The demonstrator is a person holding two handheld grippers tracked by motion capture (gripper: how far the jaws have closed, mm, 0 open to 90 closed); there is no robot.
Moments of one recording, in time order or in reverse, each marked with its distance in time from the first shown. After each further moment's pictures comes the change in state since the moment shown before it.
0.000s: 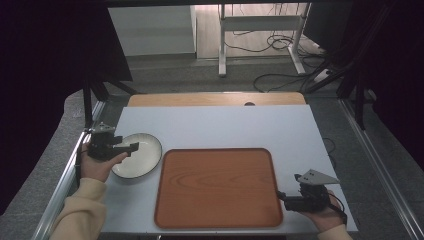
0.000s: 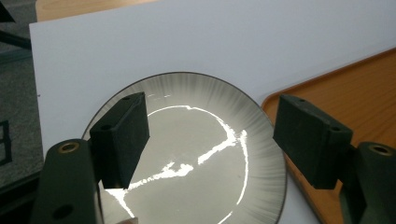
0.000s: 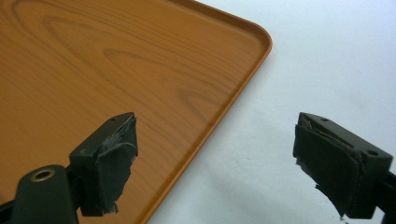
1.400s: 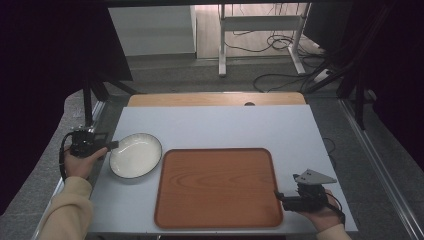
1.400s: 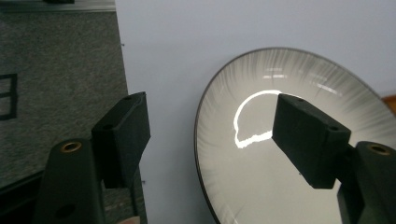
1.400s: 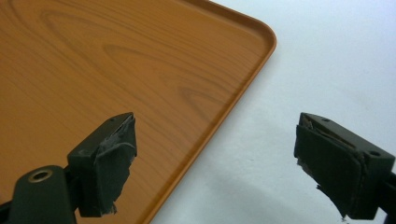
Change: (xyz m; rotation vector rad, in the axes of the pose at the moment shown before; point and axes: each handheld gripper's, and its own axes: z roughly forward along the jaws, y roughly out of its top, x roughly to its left) left arm 0.096 -0.031 0.022 0.011 0.029 -0.201; right arm 0.003 0.001 0.005 0.016 -0.001 -0.011
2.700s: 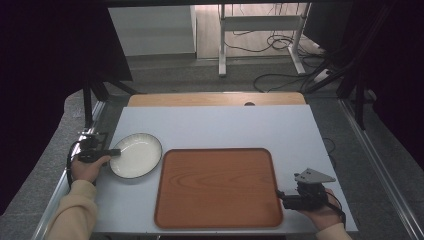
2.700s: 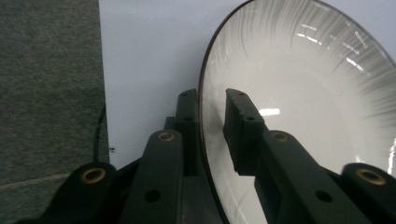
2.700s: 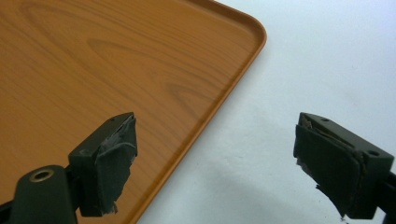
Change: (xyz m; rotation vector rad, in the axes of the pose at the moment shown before) left arm 0.009 -0.024 0.029 0.123 -0.083 -0.158; right arm -0.002 0.000 0.003 0.017 -0.036 -0.004
